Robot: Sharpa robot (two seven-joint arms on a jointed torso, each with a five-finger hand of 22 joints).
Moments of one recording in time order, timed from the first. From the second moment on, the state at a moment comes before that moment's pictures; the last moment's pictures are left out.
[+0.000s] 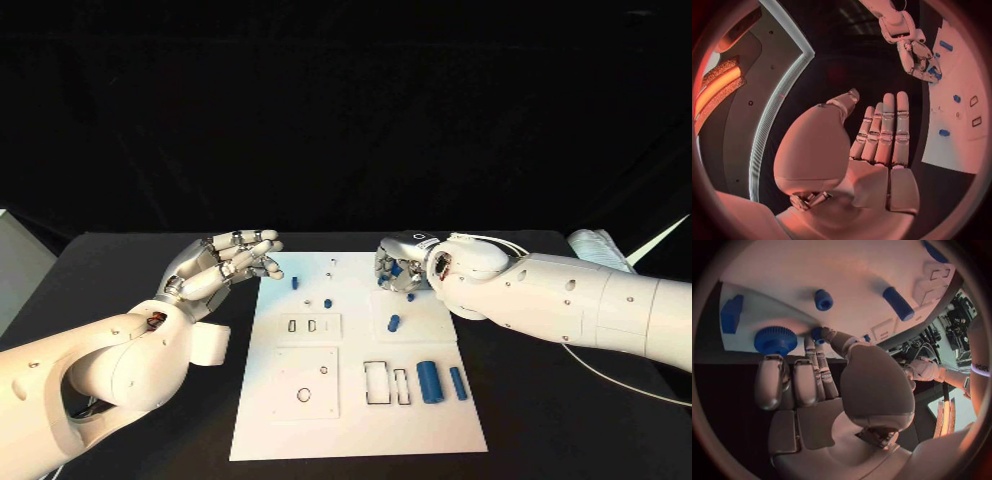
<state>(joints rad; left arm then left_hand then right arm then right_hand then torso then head) 1.15 -0.98 0.02 1.73 0.01 -0.29 0.51 1.40 -0.19 0.43 0.12 0.05 0.82 0.21 0.29 0.22 1.03 0.16 0.13 0.07 0.98 0.10 0.62 0.46 0.17 0.86 0.19 0.72 0.35 1.34 -0.65 -0.18 1.25 -1.54 -0.25 -0.10 1.28 -0.18 0.62 -0.05 0.12 1.08 0.13 0.23 0.29 1.23 0.08 0.10 0.10 1.47 -0.01 1.33 1.17 0.08 1.41 0.09 1.34 1.22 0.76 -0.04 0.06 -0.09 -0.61</state>
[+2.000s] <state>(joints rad) 1.17 -0.98 0.02 1.73 0.01 -0.28 0.51 1.40 -0.19 0.44 0.11 0.05 0.82 0.21 0.29 0.22 1.03 0.16 0.13 0.07 0.97 0.10 0.62 0.46 0.17 0.85 0.19 0.73 0.36 1.33 -0.43 -0.16 1.09 -1.53 -0.48 -0.15 1.30 -0.17 0.65 -0.08 0.10 1.07 0.14 0.25 0.34 1.23 0.08 0.08 0.10 1.47 -0.01 1.35 1.17 0.08 1.41 0.09 1.36 1.26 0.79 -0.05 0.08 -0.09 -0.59</state>
